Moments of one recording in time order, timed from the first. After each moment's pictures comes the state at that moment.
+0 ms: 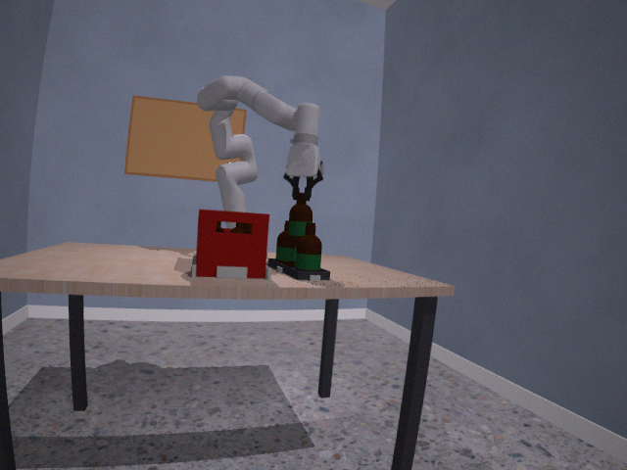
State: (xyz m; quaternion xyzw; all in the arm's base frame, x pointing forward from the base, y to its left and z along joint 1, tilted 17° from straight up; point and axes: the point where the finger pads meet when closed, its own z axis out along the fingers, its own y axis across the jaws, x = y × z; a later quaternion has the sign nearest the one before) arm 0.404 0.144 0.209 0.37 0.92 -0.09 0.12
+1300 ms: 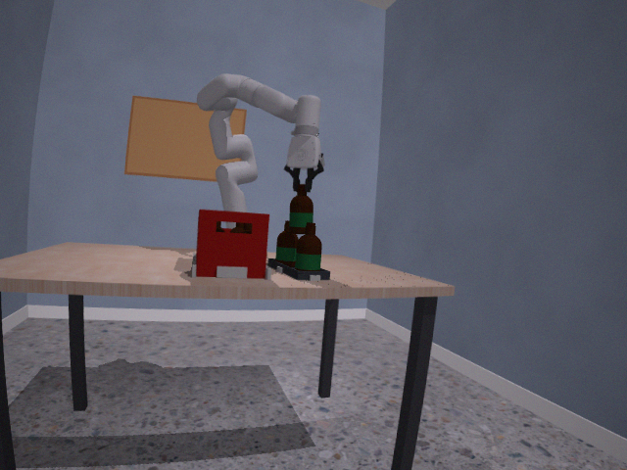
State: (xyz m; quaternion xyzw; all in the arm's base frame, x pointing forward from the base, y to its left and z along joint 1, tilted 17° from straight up) arm 0.400 0.151 0.235 0.37 0.92 -0.09 0.12
